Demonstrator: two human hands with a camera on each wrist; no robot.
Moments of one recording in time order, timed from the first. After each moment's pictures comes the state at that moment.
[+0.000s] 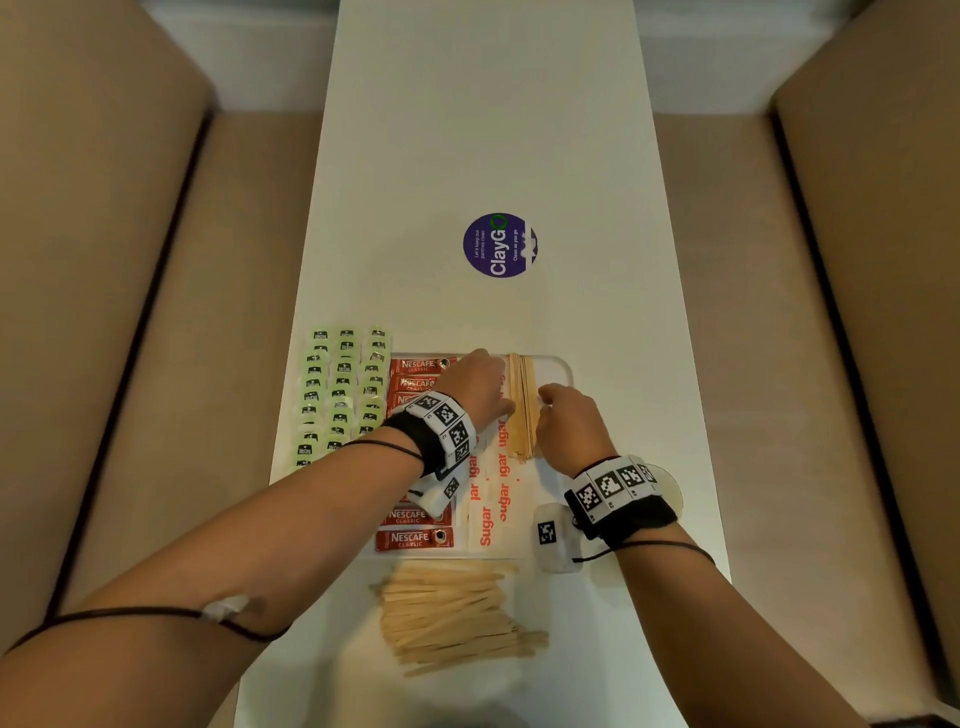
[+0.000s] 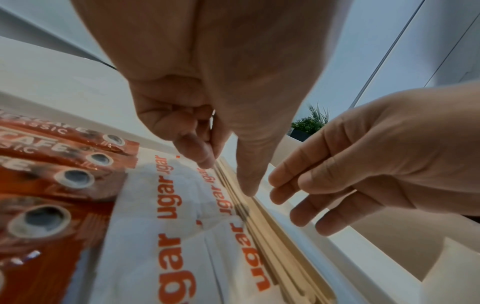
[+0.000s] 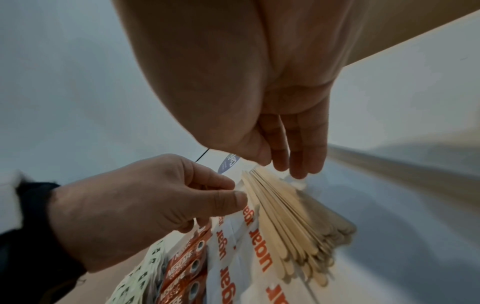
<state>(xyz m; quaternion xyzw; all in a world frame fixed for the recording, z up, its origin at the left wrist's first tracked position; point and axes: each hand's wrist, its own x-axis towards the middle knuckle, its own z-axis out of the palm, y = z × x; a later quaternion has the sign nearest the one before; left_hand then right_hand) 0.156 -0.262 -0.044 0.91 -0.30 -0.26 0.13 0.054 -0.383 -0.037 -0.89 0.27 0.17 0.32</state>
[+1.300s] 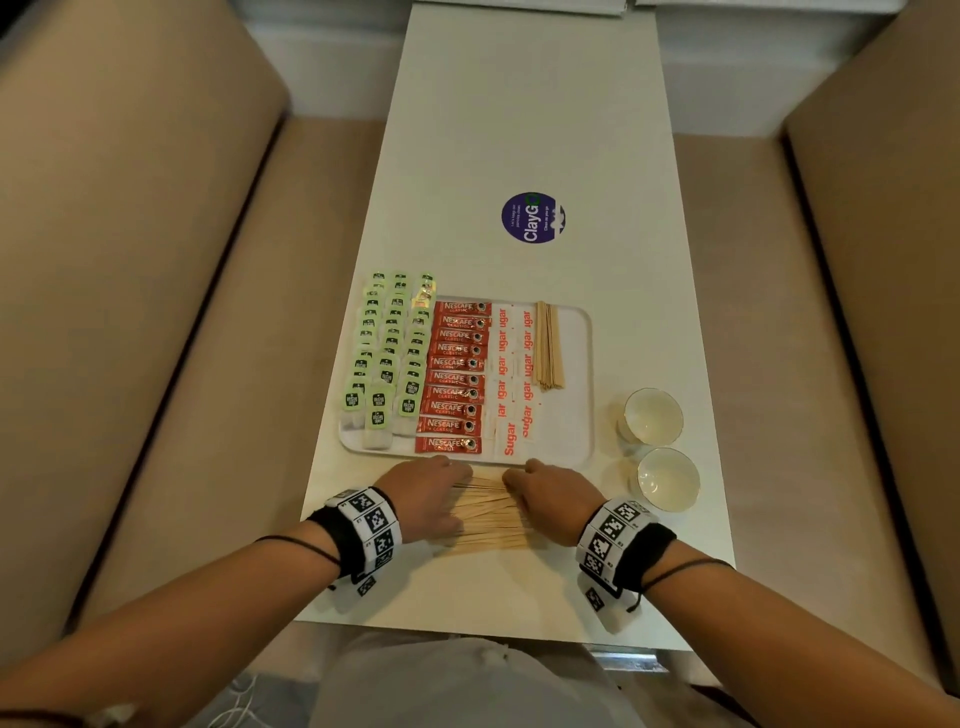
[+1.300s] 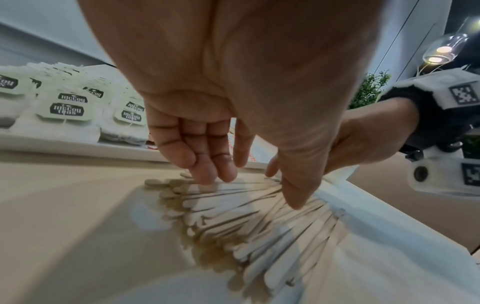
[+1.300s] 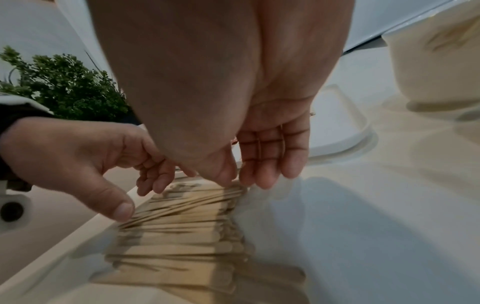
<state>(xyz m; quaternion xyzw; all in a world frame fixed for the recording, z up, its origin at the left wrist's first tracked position) -0.028 -0.083 -0.035 0.86 -0.36 -0.36 0.06 -0.102 -0.294 -0.043 -0.94 -0.08 0.31 0.13</state>
